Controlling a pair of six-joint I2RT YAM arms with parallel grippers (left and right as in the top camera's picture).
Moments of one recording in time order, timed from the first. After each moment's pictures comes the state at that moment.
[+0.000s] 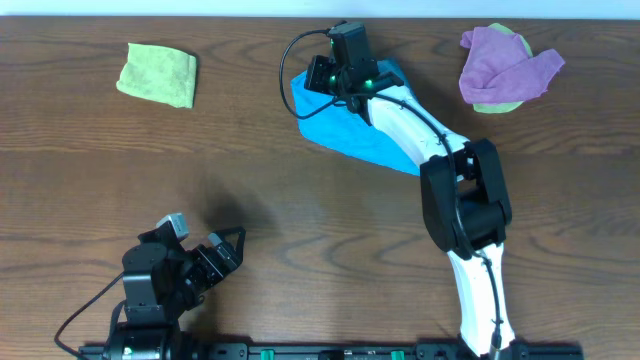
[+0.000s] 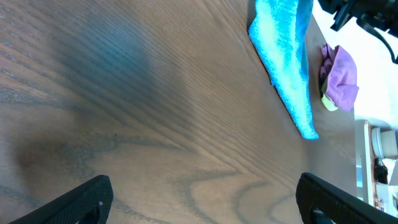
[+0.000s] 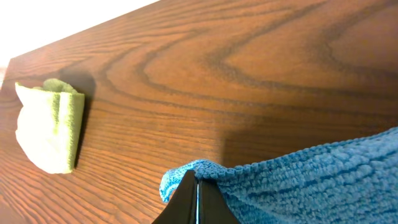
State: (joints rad) left arm 0.02 0.37 0.29 -0.63 0.43 -0.74; right arm 0.43 2.33 1.84 -0.22 -0.19 0.63
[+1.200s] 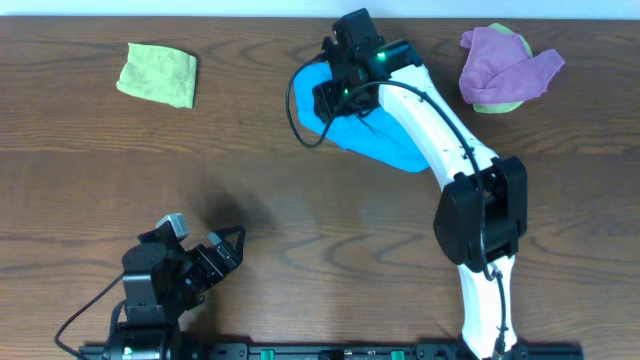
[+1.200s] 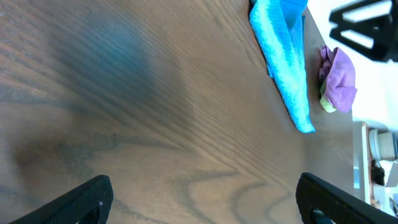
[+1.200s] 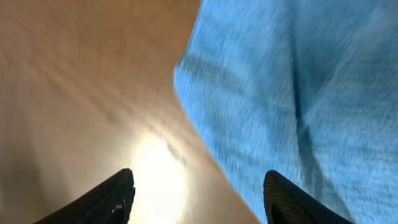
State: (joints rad) left arm 0.02 0.37 0.29 -0.63 0.43 -0.76; right arm 0.44 2.23 2.03 -1.02 -0.21 0.06
